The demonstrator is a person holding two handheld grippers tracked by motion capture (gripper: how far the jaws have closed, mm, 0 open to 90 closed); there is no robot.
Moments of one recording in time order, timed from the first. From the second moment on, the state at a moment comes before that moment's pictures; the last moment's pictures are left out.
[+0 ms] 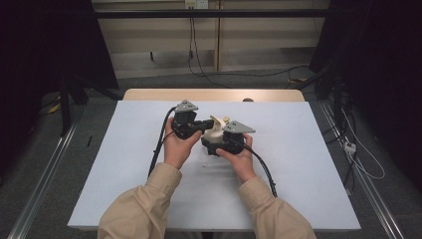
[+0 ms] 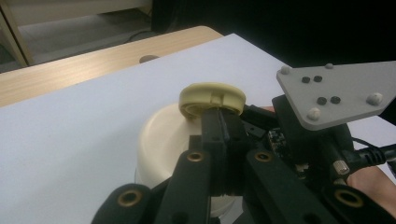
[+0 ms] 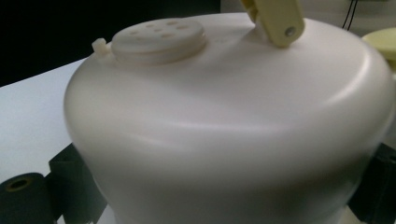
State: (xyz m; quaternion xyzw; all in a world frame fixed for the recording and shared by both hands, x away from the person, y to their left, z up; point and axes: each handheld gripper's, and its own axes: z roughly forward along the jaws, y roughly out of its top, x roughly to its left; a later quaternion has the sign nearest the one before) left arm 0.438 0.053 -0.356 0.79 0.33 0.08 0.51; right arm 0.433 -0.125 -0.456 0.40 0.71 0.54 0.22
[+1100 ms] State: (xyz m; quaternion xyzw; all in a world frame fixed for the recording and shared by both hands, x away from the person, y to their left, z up) left arm 0.444 0.047 -0.354 0.79 0.33 0.09 0.51; right arm 0.433 -0.125 -0.456 0.40 0.71 0.54 0.22
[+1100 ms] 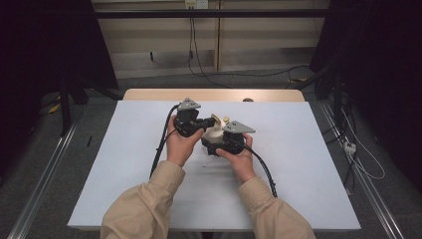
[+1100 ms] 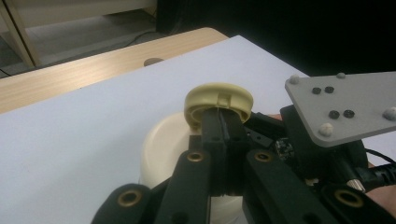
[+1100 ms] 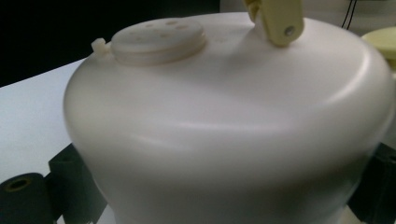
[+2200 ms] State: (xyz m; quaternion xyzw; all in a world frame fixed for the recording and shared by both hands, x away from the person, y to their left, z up) left arm 0.451 0.039 -0.355 0.79 0.33 0.09 0.51; right arm 0.433 -0.125 -0.456 0.40 0.71 0.54 0.22
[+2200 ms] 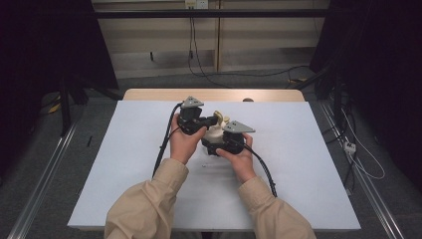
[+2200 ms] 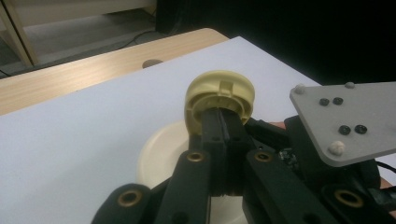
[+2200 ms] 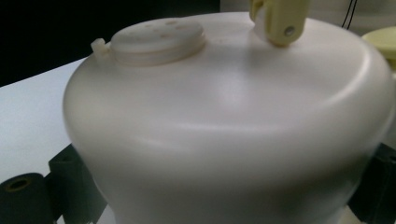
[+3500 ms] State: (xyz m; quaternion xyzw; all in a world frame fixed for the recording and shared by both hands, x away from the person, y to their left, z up) left arm 0.426 0.088 -0.369 0.77 0.36 0.08 0.52; right arm 0.425 -0.131 -0.452 0.42 0.73 0.51 0.18
